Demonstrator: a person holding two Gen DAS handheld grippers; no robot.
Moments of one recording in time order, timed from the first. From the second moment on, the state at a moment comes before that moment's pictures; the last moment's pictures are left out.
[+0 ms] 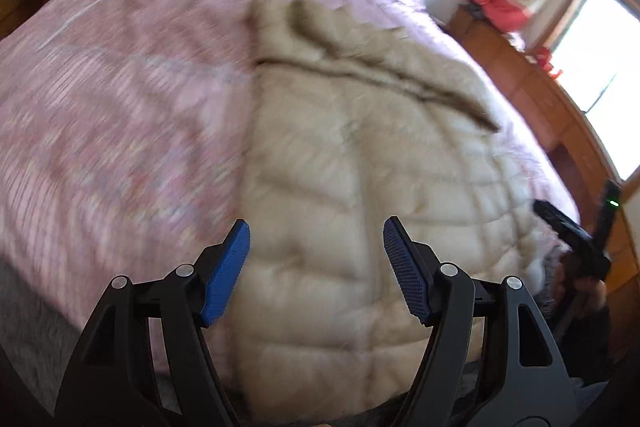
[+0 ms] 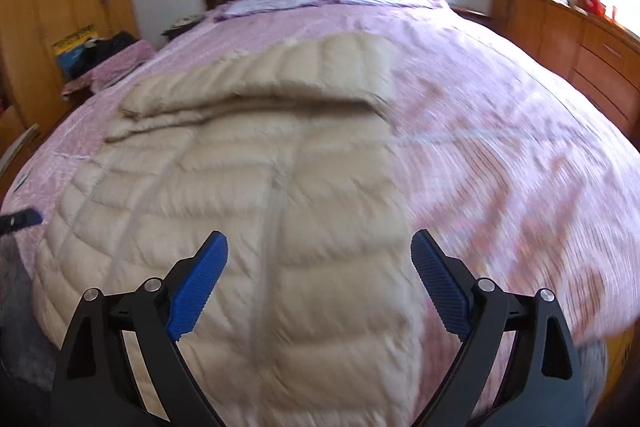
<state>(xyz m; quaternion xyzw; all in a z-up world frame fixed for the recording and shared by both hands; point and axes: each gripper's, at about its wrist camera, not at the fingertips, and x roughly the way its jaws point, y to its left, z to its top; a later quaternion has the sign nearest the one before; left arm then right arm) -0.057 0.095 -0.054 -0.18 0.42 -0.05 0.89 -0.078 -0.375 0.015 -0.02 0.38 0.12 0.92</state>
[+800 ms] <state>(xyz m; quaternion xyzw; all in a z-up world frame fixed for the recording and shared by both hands) -0.094 0.129 -0.076 -0.30 0.37 -0.11 0.87 -0.121 -0.405 0.008 0.08 0.39 0.16 0.90</state>
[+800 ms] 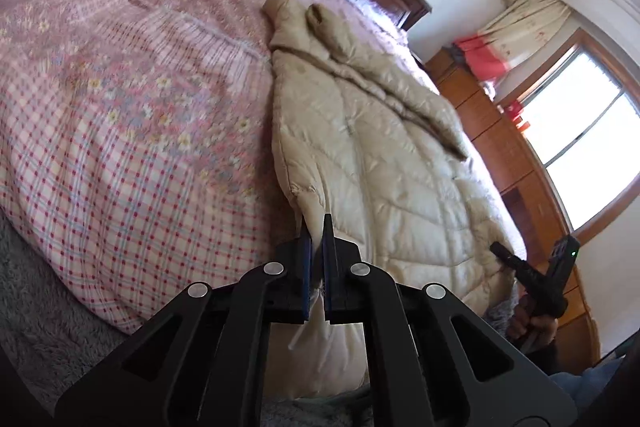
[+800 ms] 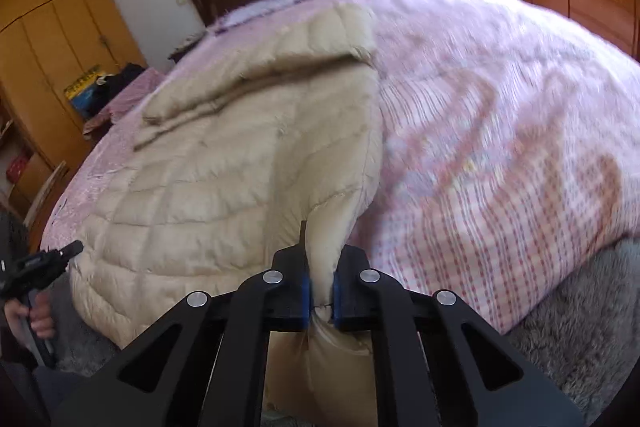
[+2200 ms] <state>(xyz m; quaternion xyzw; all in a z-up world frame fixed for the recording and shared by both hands) 0.028 0.160 0.051 -0.29 0.23 -0.10 0.92 -0.010 -0.406 0.116 0.15 0.24 0.21 0.93</state>
